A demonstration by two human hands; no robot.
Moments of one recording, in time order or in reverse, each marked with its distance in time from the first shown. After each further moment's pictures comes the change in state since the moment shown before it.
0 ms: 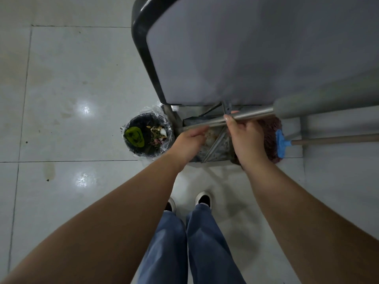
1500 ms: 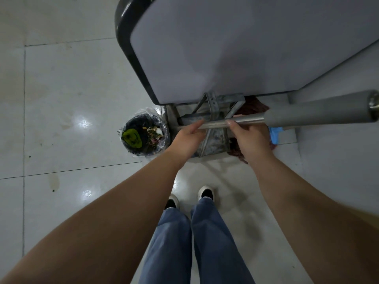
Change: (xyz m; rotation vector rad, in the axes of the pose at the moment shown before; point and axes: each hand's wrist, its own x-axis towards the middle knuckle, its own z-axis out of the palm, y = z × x) left_hand -0.028 -0.007 0.018 0.063 -0.037 0.040; right_hand -0.033 0.022 -0.041 -0.079 0.024 0.111
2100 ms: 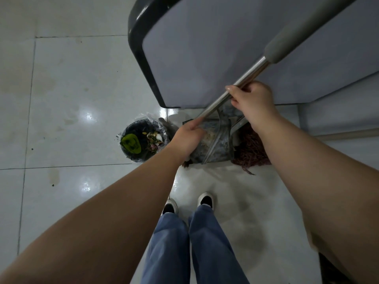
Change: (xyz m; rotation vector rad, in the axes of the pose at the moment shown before) left_hand 0.035 0.014 -0.020 -0.048 0.033 0.027; right_hand 0.080 -0.076 0.016 0.056 -0.147 -0.111
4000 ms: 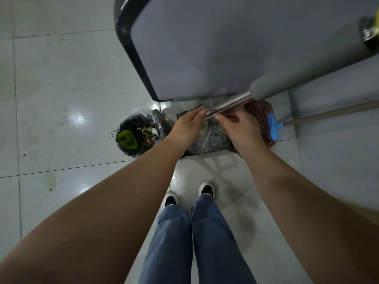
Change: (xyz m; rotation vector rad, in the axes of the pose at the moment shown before) left_hand -0.018 0.003 0.006 0.067 -0.005 0.032; right_hand -0.078 0.043 0.017 -0.071 0.031 0.101
